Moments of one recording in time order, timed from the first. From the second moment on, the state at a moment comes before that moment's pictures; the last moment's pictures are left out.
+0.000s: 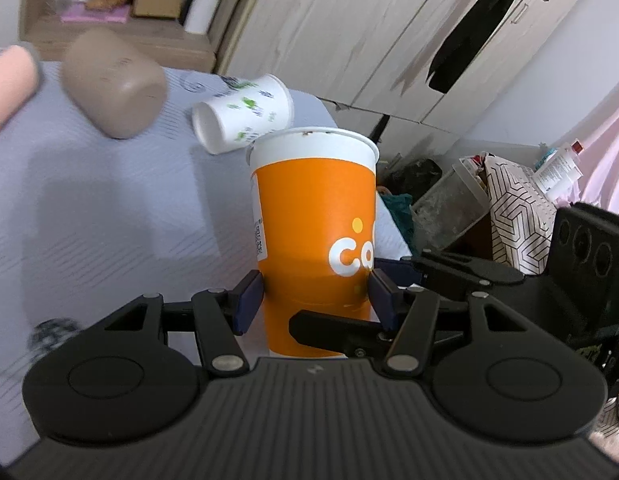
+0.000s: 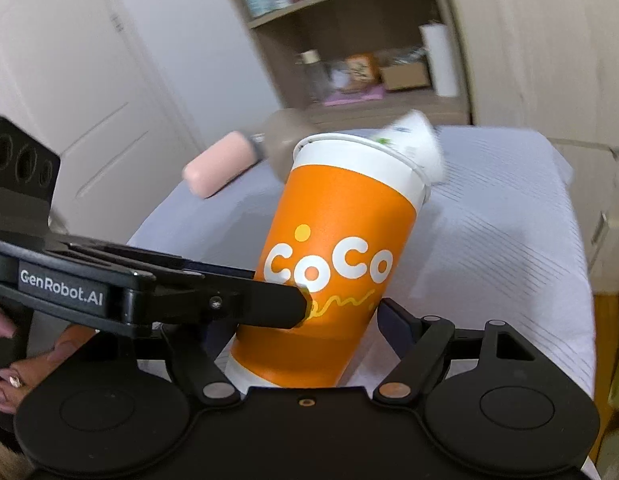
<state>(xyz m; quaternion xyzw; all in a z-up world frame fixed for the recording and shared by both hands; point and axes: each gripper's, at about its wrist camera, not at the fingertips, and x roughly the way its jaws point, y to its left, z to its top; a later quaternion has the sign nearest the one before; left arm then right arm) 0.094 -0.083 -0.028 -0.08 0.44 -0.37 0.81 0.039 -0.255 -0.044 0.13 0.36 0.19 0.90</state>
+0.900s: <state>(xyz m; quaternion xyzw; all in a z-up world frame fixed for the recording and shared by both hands) 0.117 -0.013 -0.026 -0.01 0.27 -0.32 0.91 0.067 -0.143 -0.054 -0.15 0.10 0.17 0.97</state>
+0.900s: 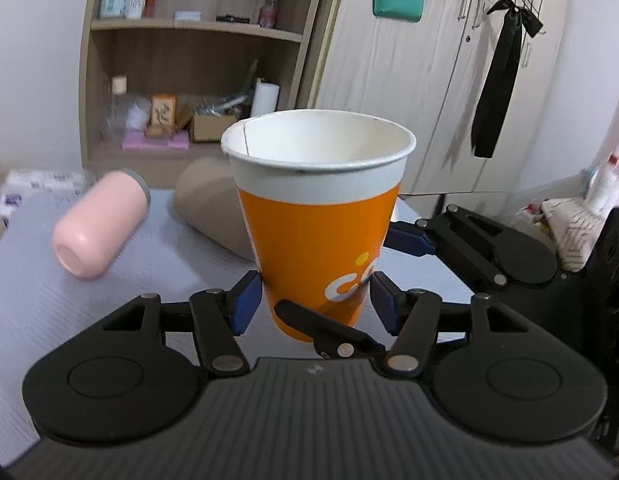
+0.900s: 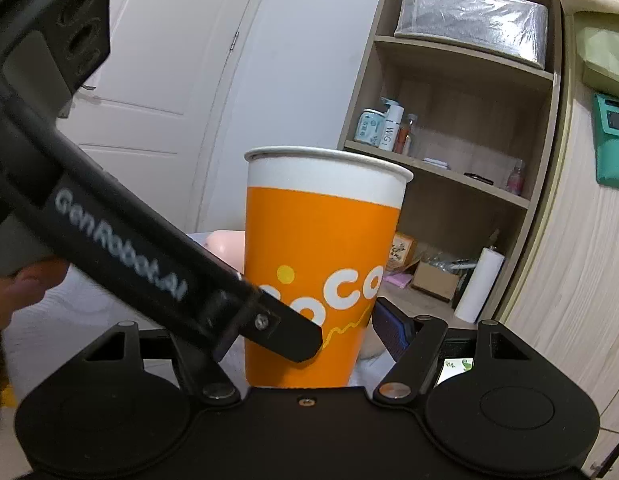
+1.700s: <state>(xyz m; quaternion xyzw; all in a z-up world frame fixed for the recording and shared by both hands) 0.125 -0.025 -0.051 0.00 0.29 -0.34 0.90 0.084 -0.158 -0.066 -0.13 0.16 0.18 0.96</state>
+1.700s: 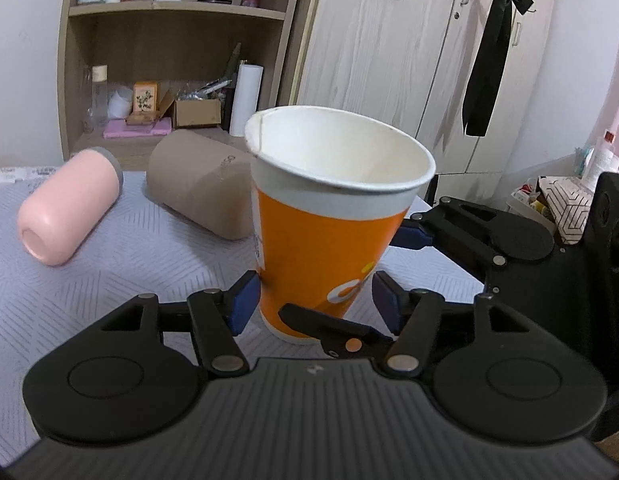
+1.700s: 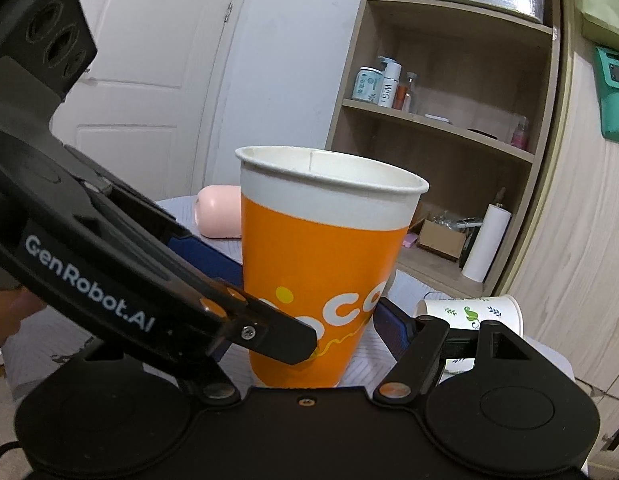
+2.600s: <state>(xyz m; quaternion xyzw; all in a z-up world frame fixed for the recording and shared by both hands) 0.064 0.025 -0.026 -0.04 0.26 -0.23 0.94 0.013 -0.178 -0.031 0.00 0.18 0.15 0.97</state>
